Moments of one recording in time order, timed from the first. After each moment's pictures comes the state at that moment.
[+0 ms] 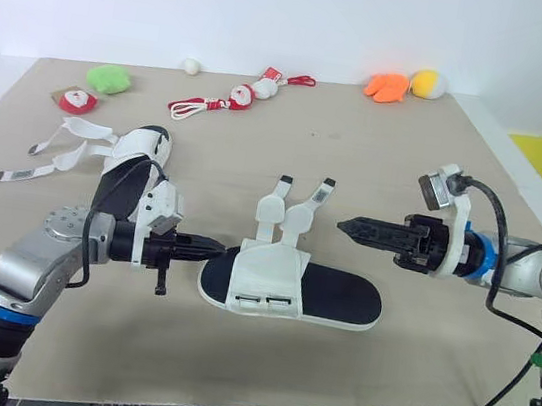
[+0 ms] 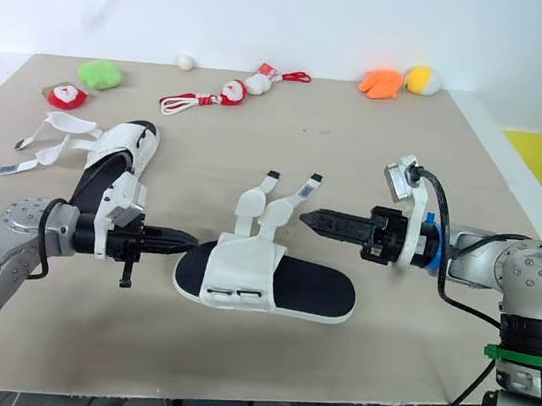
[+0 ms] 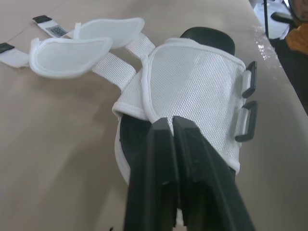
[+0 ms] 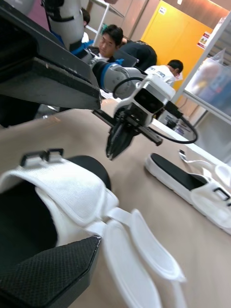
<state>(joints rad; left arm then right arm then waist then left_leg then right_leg) -0.35 0.69 -0.06 -0.22 -0.55 0.53 -1.11 -0.64 -0.87 -0.10 0.04 1.36 1.27 0.71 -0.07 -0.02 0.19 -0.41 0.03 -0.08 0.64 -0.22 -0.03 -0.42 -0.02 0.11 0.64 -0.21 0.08</state>
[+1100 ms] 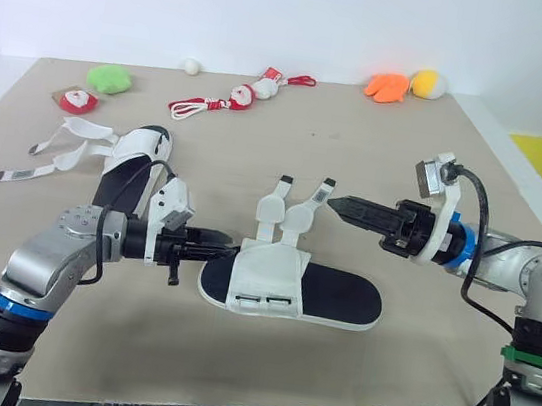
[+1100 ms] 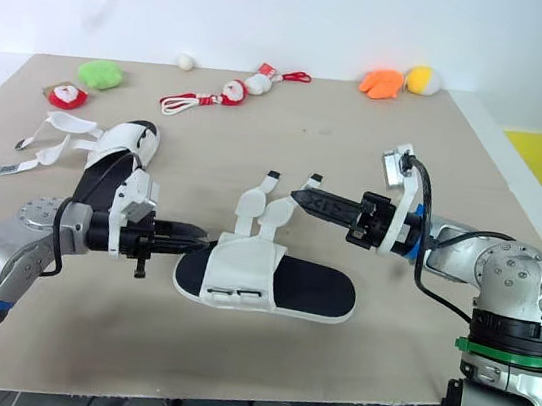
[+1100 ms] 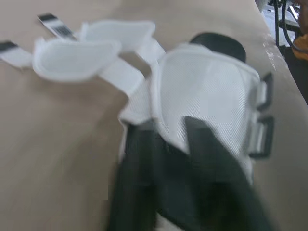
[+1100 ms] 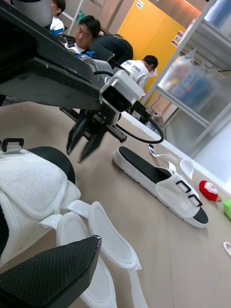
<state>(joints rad) -0.39 0.65 -0.08 -0.22 -0.55 0.58 -1.04 -0.65 -0.71 -0.21 0.02 1.33 1.28 0.56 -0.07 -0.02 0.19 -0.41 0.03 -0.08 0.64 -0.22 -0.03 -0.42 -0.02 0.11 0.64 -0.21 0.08</state>
